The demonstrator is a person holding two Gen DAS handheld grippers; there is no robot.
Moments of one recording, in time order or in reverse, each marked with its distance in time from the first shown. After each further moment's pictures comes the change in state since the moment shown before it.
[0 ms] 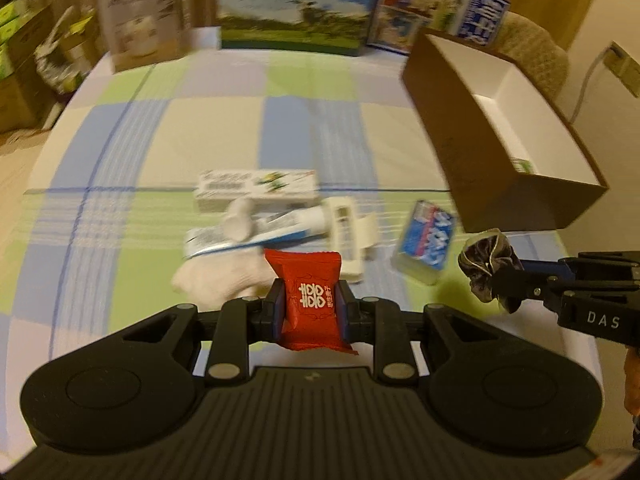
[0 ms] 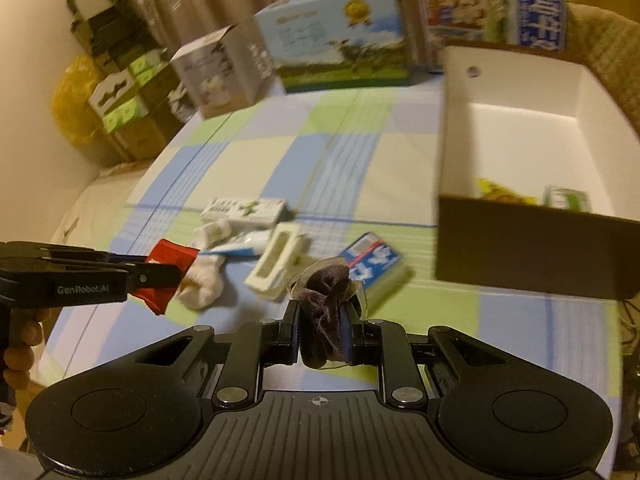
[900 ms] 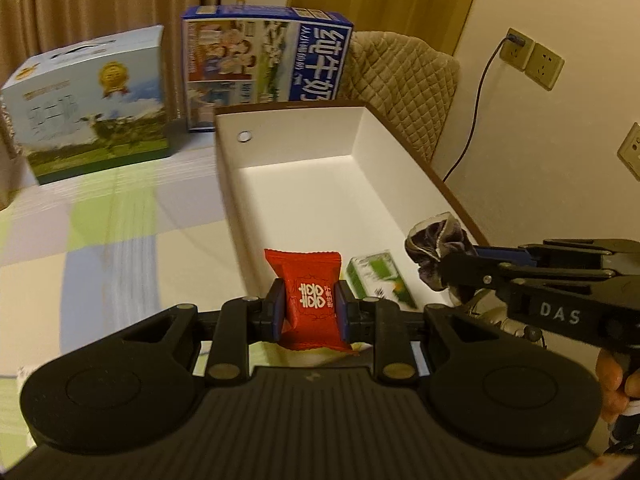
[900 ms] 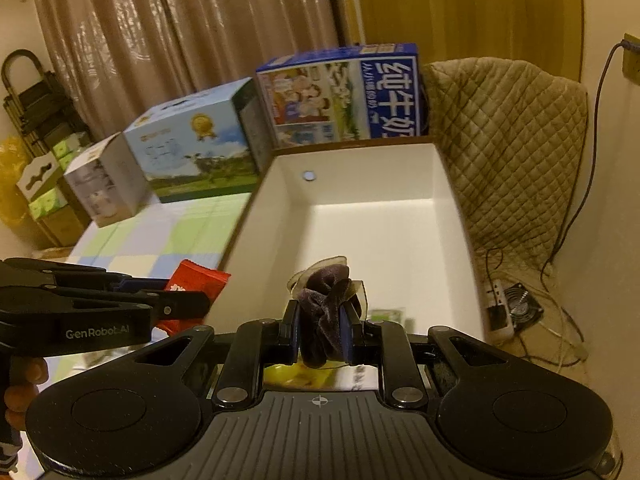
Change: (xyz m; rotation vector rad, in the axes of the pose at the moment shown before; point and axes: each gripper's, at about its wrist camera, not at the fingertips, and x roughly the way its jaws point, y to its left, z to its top) left arm 0.061 -0.200 0.127 0.211 -0.101 -0.192; right arm -0.062 -0.158 0.089 0.078 -0.176 -0.179
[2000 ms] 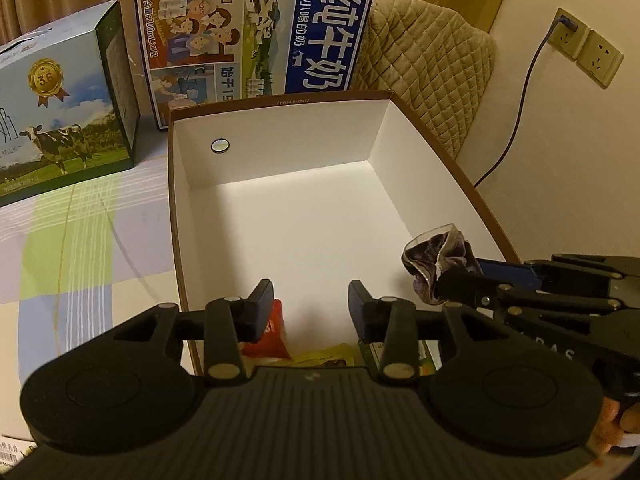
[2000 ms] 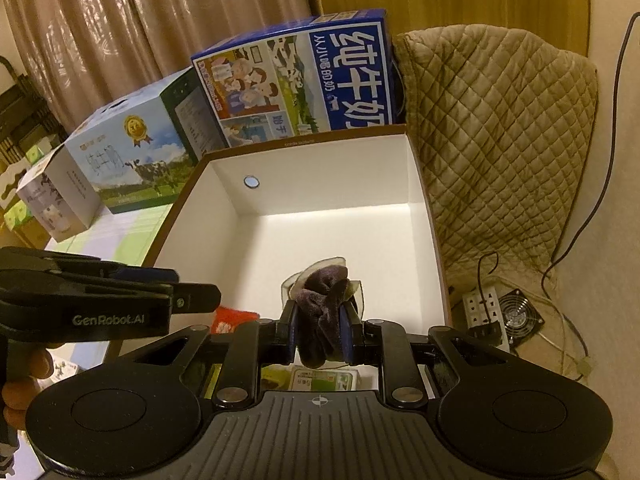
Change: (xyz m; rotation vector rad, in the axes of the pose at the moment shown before) left arm 0.115 -0.006 0.068 -0.016 0.084 0.043; right arm 0.083 -0.066 0.040 0.042 0.046 -0.012
